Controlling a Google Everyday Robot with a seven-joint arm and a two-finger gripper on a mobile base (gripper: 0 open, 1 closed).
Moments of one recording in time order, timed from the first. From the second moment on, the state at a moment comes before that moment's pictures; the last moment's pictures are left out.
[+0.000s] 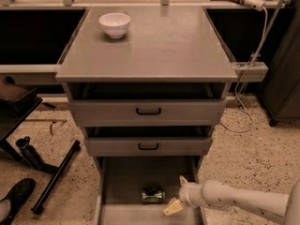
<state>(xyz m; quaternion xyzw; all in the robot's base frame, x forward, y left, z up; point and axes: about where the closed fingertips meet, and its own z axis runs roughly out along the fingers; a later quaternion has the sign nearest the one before) 0.497 -0.116 0.293 -0.43 0.83 0.18 0.30</state>
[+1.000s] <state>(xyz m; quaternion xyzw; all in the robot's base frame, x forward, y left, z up) 0.495 -0.051 0.188 -0.42 0.82 0.26 0.29</state>
